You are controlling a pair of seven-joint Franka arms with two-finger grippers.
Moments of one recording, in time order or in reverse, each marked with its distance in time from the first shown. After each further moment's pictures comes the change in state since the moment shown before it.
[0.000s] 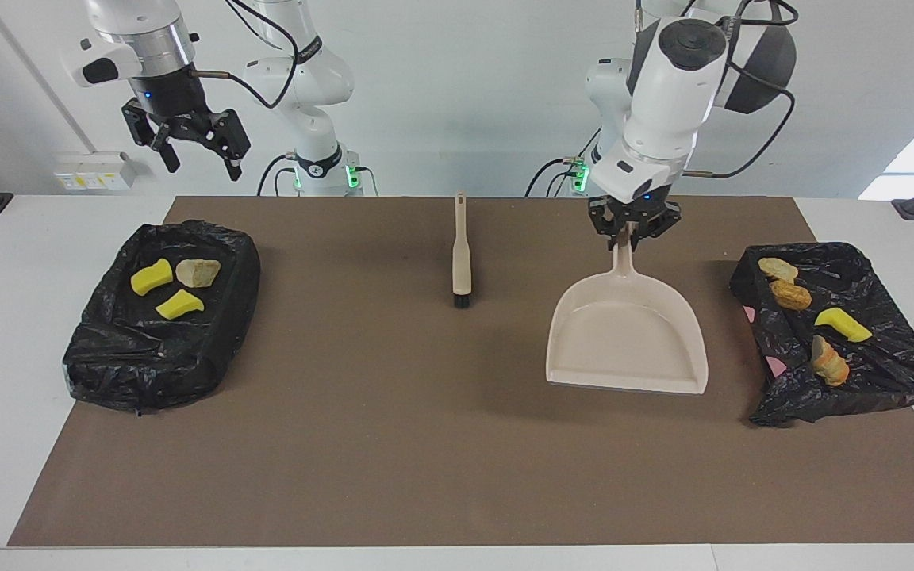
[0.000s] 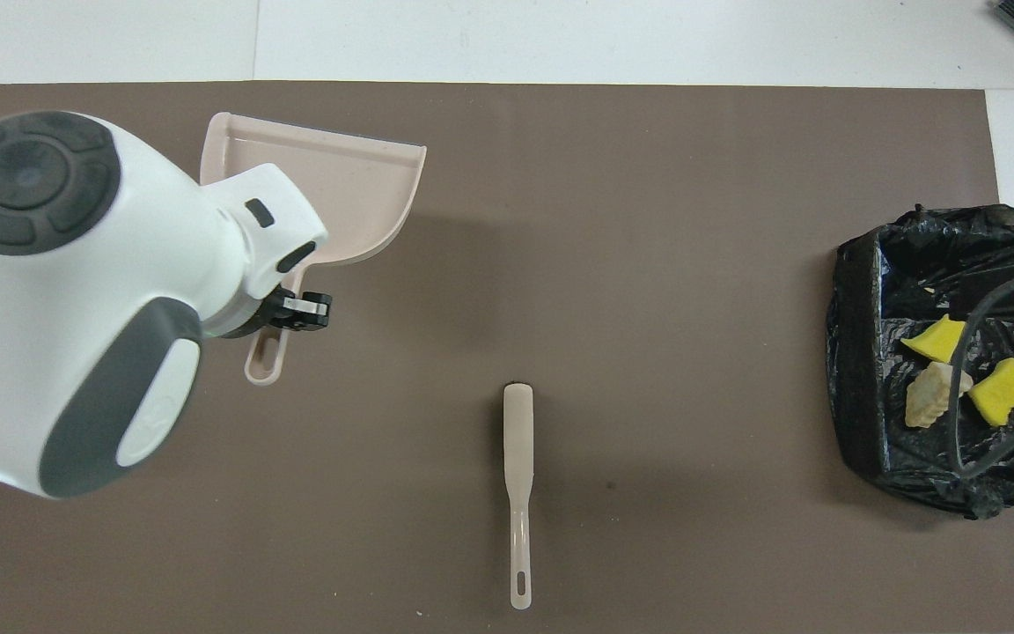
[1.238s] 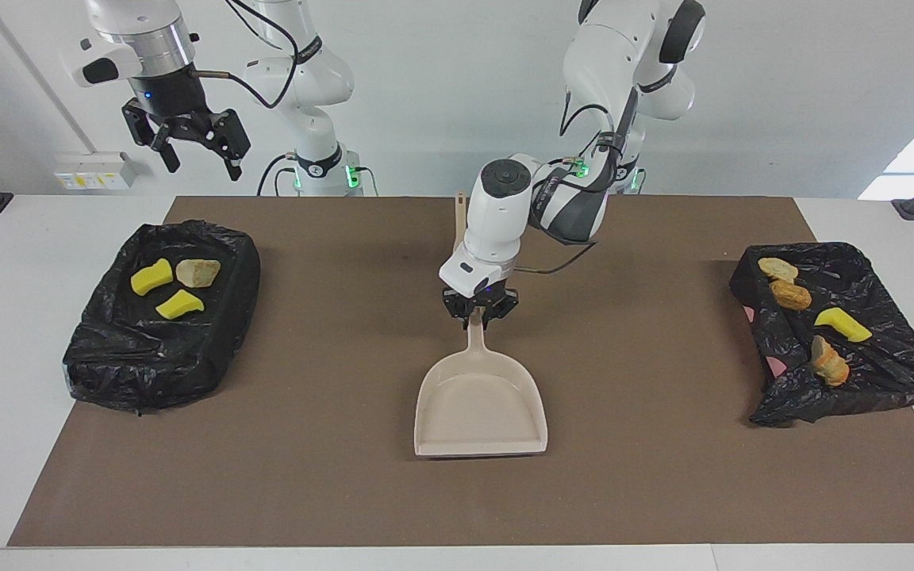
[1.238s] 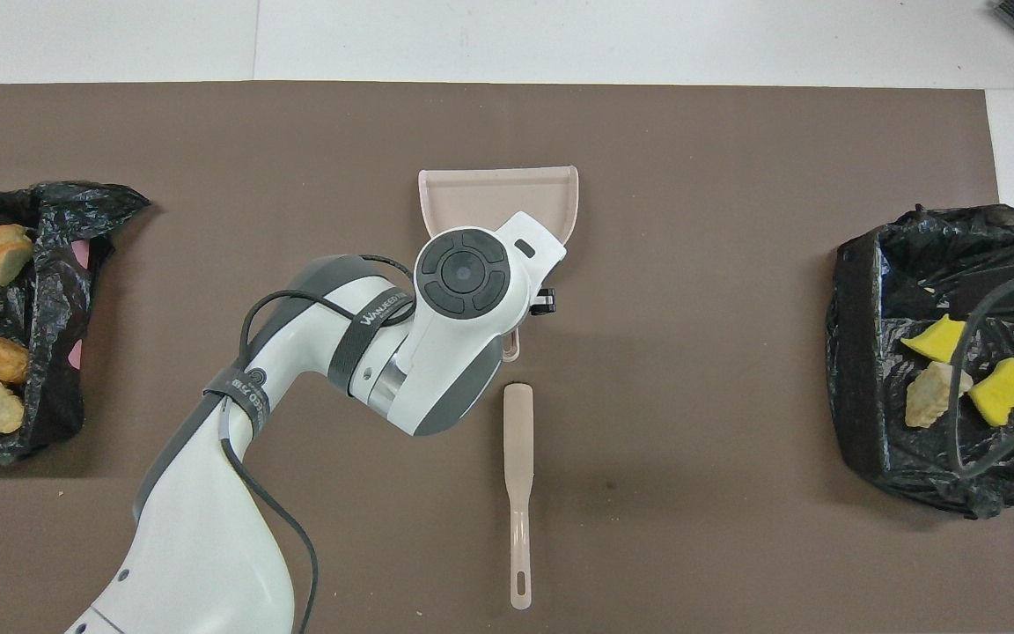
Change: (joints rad) left arm -0.217 0.391 0.007 0.031 -0.047 0.495 -0.360; right arm 0.000 0.000 0.000 0.000 0.000 0.000 0.000
